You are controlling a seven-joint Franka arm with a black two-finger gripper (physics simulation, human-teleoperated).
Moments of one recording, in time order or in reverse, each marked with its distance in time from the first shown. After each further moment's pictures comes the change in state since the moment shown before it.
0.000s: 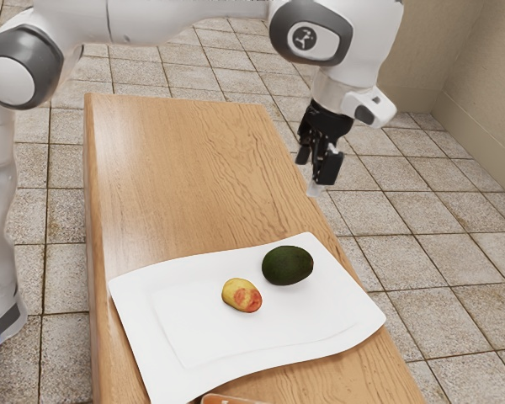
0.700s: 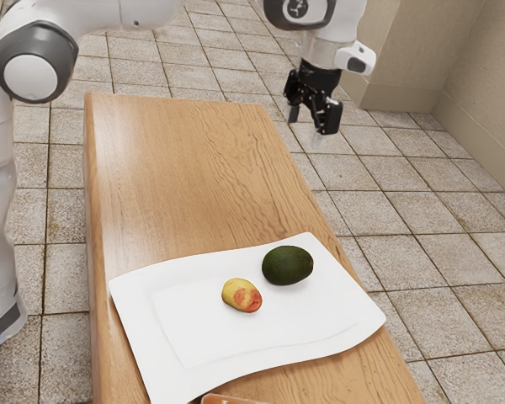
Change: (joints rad) arm 0.023 -0.009 0.238 -0.003 -0.031 0.085 -0.080
